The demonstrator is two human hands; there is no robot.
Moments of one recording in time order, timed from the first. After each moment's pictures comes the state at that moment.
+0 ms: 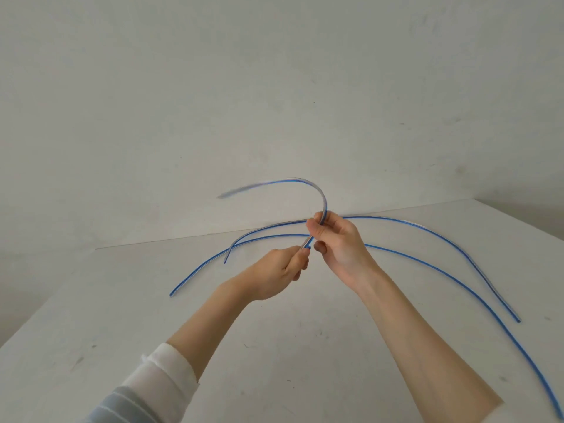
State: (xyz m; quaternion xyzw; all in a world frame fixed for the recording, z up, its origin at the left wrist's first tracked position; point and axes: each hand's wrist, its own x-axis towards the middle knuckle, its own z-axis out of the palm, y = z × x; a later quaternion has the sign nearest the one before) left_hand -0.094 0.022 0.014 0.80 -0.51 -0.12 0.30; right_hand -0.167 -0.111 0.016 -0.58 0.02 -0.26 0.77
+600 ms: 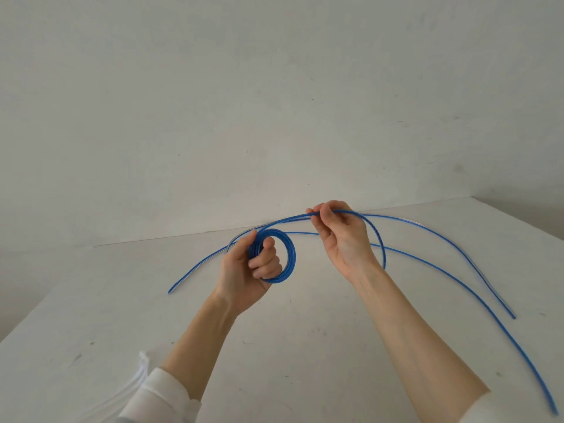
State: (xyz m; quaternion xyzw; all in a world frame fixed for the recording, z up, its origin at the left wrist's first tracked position) left_hand -0.085 0.044 -0.001 0.32 -0.29 -0.43 0.79; right_hand -0.164 -0.117 0.017 -0.42 -0.04 -0.33 0.84
